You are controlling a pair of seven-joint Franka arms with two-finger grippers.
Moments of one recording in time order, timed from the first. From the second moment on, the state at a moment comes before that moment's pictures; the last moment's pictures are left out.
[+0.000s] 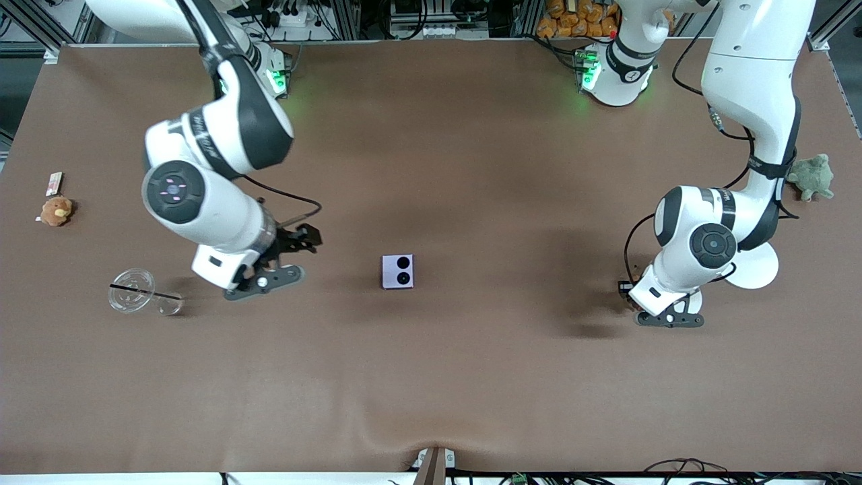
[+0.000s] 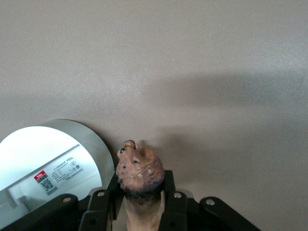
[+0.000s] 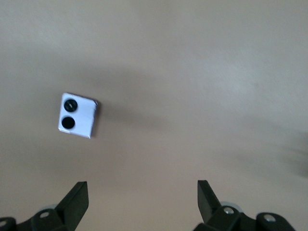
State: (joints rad) left arm -0.15 0.55 0.03 -1.87 0.11 2.44 -0.14; right arm 0.37 0.44 0.03 -1.46 0.06 1.84 0.10
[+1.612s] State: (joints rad) left arm -0.12 0.55 0.00 -1.88 0.07 2.51 -0.10; right arm 0.58 0.82 0.03 -1.46 0.16 2.27 0.43
